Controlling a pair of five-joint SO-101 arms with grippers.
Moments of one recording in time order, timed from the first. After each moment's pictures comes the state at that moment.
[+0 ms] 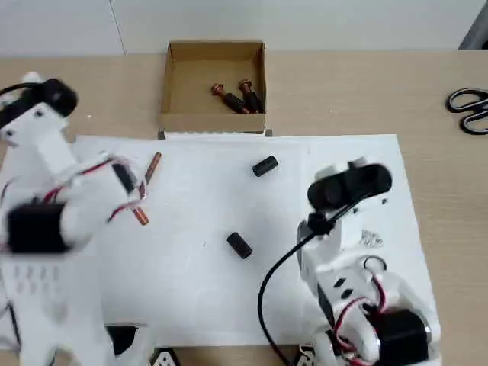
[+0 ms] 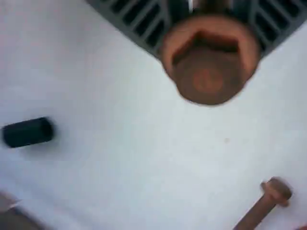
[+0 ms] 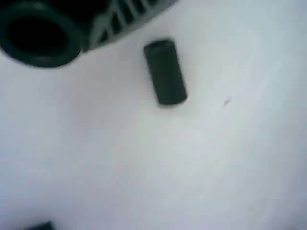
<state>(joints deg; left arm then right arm) -4.2 -39.1 3.6 99.6 35.2 -17.8 -79.4 43.6 85.9 -6.3</state>
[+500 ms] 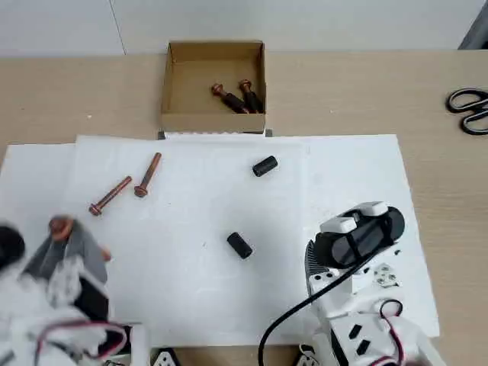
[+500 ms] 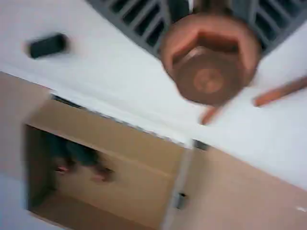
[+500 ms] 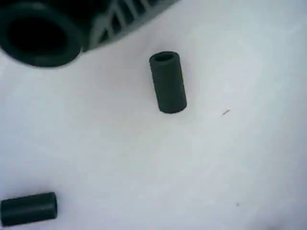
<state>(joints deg) -14.0 -81.7 17.3 99.5 21.2 -17.8 -95.3 44.8 91.1 0.5</state>
